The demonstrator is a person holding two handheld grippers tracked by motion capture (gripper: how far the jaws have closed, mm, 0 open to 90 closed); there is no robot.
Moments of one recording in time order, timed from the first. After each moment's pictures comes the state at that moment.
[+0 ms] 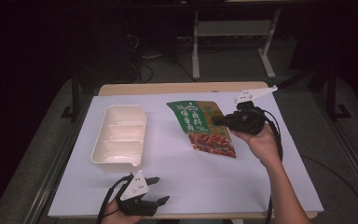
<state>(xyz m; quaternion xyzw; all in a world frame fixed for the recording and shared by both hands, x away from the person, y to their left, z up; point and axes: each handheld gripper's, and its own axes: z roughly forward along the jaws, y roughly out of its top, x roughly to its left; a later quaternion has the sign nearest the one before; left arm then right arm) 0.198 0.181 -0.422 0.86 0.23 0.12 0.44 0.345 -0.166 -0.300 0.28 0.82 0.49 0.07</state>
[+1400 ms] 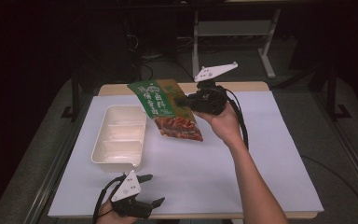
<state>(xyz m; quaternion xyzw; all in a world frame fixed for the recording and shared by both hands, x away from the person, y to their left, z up) 0.198 0.196 -0.424 0.84 0.23 0.13 0.47 0.372 -0.073 -0.253 0.23 0.82 0.53 0.07</state>
